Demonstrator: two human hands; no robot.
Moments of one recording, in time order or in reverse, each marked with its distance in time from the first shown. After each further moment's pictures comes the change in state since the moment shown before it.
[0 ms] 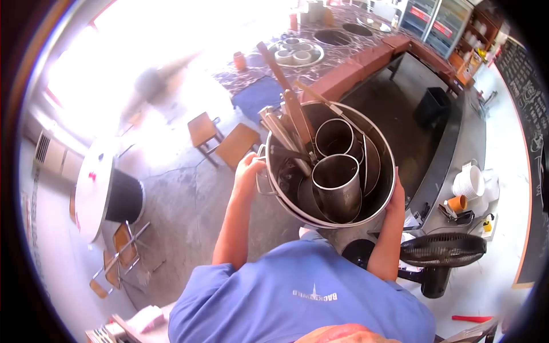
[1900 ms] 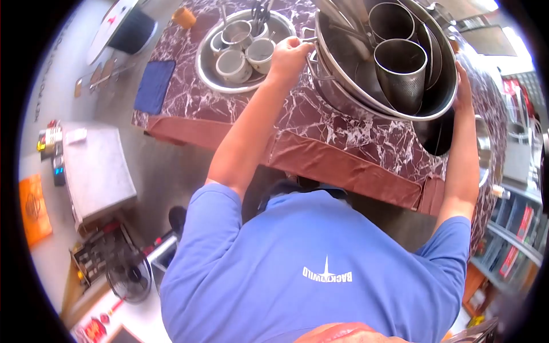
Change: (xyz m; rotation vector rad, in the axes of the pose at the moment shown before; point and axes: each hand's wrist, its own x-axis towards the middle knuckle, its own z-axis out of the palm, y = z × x) left_hand 0.997 -0.002 0.523 -0.009 1.034 0.291; right_hand 1.377 -0.434 0.429 -0.590 -1.148 0.604
